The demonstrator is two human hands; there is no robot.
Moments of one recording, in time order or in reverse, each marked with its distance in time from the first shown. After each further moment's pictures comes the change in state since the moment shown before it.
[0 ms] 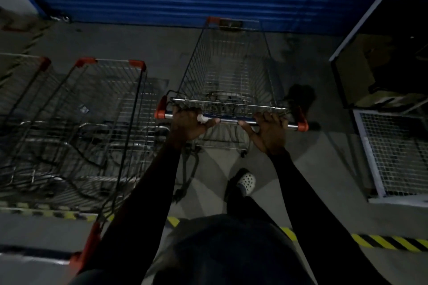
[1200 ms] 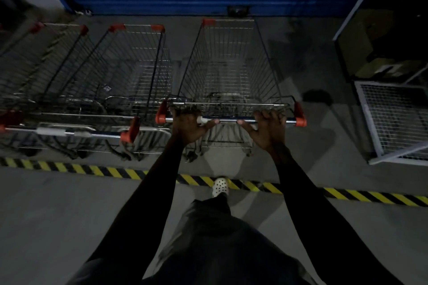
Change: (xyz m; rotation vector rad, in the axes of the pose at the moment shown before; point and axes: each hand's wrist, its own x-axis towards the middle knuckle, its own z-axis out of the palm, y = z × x) left_hand -0.257 0.055 -0.152 0.024 -0.056 -0.056; right_hand -0.259 -0.038 -0.124 0.067 -0.123 -0.012
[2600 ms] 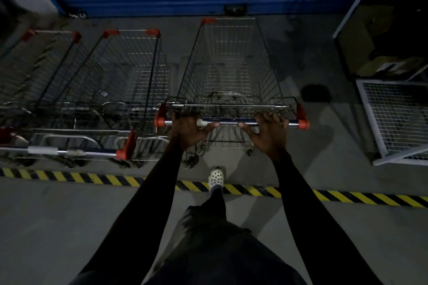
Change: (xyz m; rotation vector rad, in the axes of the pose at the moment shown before) left_hand 0.036 -0.010 0.015 0.039 -0.015 0.037; right_hand 0.027 0.001 0.014 0.004 0.136 -0.003
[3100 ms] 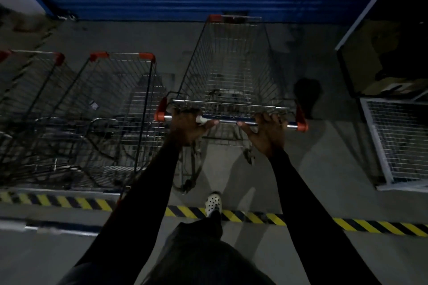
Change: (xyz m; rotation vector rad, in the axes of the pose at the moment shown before) left_hand 0.180 -0.057 0.083 -0.140 0.038 0.029; right_hand 0.181 0.001 0.079 -0.064 -0.038 0.047
